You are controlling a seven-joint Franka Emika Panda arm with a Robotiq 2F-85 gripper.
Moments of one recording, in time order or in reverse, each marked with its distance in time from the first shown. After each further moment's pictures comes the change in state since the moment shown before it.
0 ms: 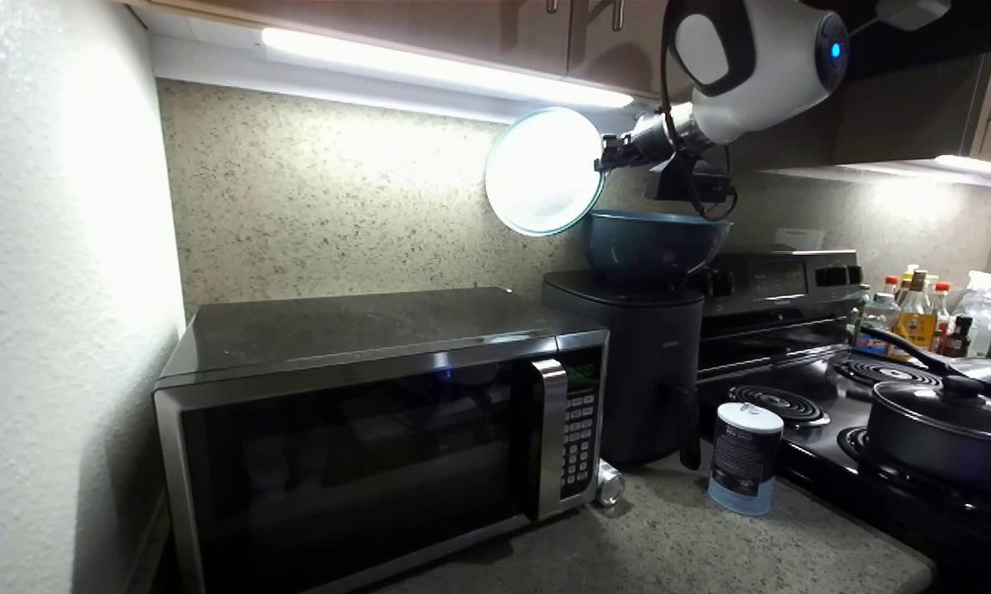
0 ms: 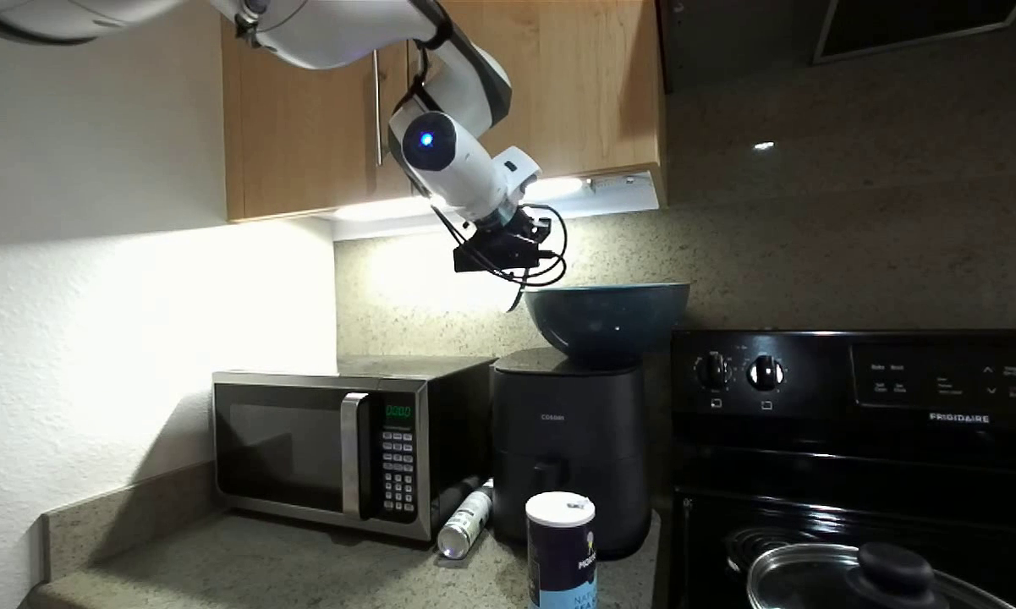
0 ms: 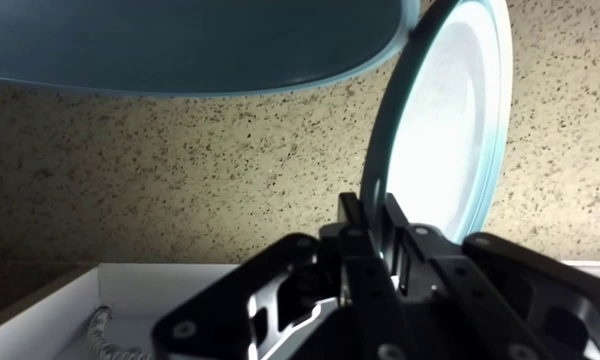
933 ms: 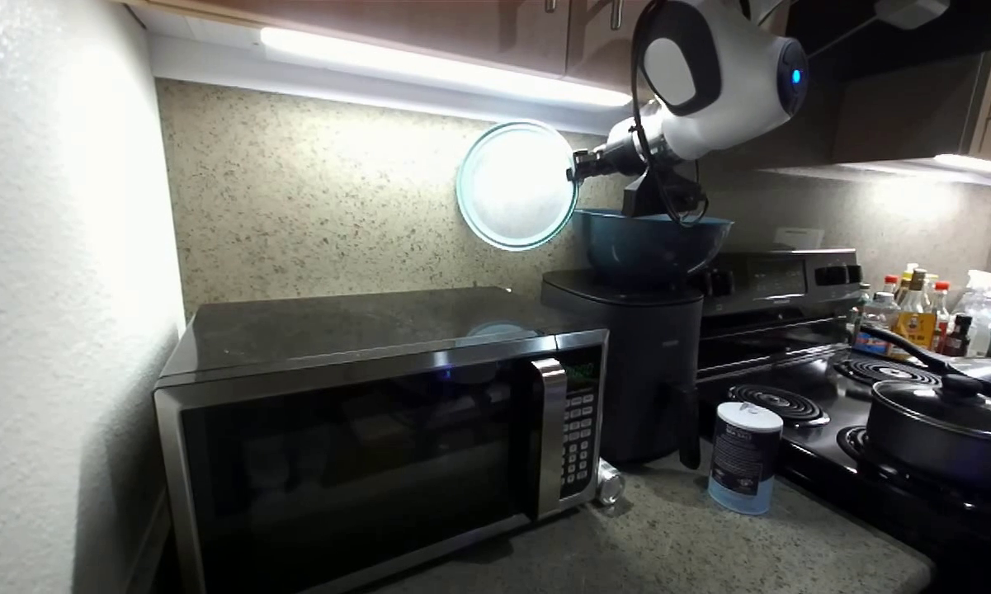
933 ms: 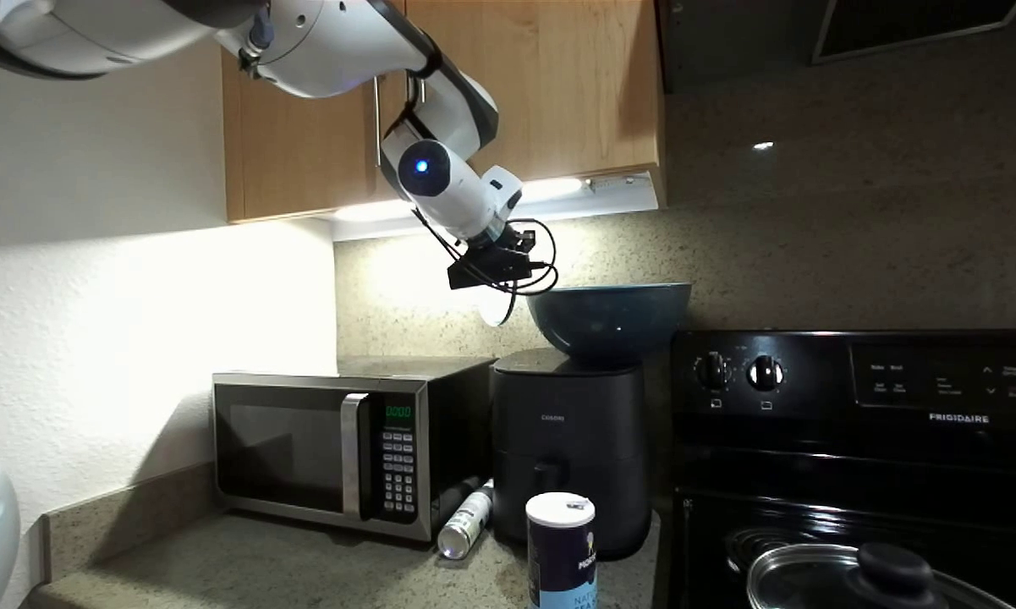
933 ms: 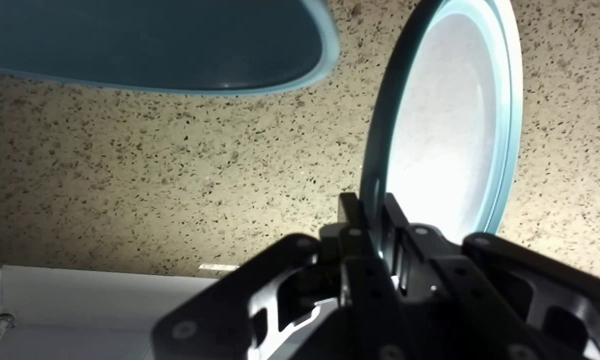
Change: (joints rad) arm 0.106 0.063 -0.081 0.030 0.009 -0.055 -0.082
